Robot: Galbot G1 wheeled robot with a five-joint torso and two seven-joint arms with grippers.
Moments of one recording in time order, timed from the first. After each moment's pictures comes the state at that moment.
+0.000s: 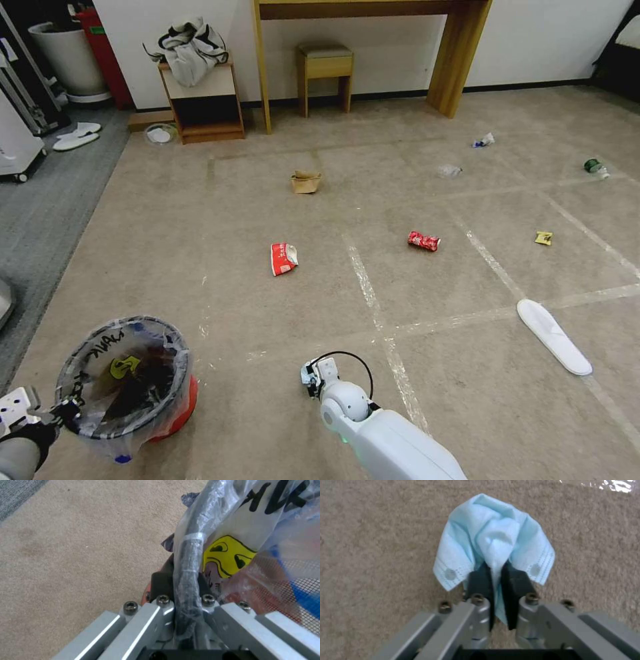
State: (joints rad) left arm 1.73 -1.29 -1.17 -2.16 -1.02 0.71 -0.35; right arm -0.86 1.38 -0.35 1.25 0.64 -0.56 0.45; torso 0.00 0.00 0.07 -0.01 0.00
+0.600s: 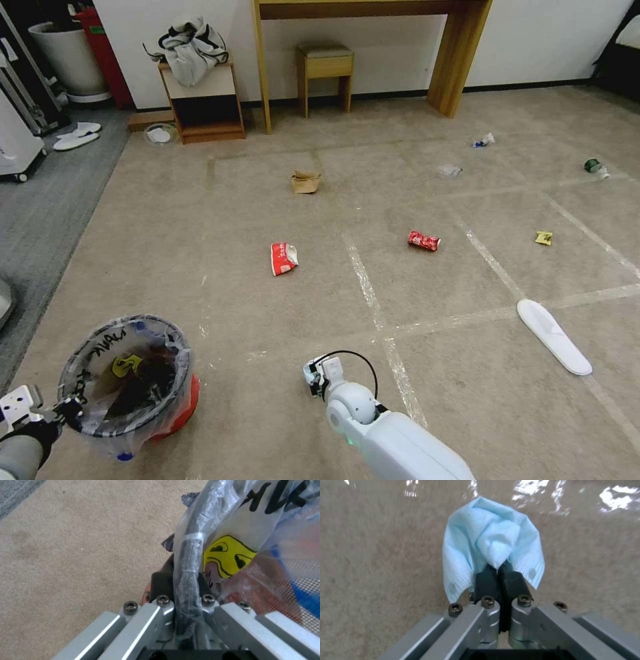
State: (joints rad) left arm 1.72 -1.29 -1.16 -2.16 -1.02 0.72 -0.35; right arm -0.89 1.32 -0.31 1.37 0.66 -0.55 0.43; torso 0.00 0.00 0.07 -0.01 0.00
